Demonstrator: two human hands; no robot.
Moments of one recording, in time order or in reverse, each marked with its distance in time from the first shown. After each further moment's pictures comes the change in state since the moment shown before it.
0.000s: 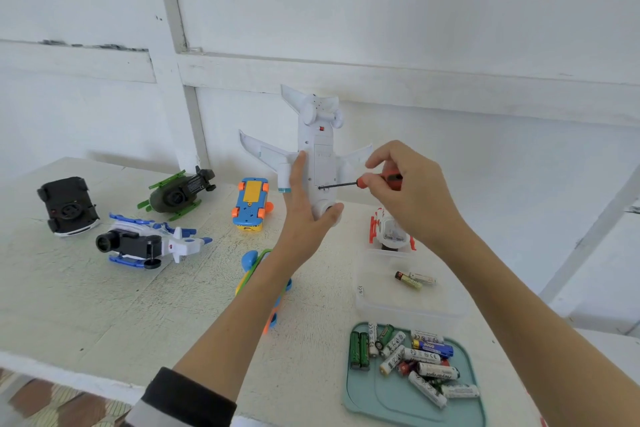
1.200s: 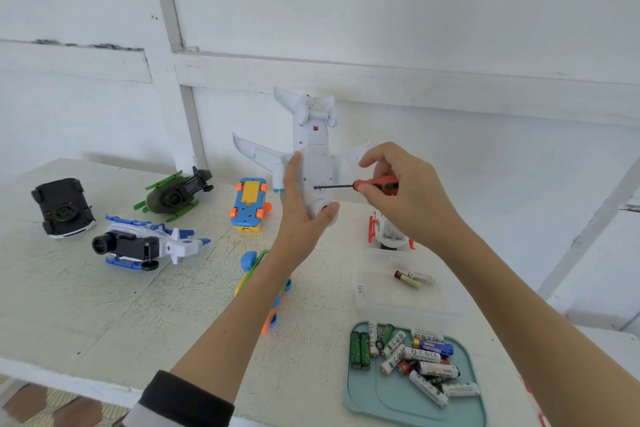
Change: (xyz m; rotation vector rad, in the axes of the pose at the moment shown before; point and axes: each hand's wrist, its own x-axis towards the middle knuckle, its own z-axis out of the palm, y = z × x) left_hand 0.001 -0.008 -0.003 -0.104 0.003 0.003; right_hand -0.001 0.000 0.001 -0.049 -0.068 -0.039
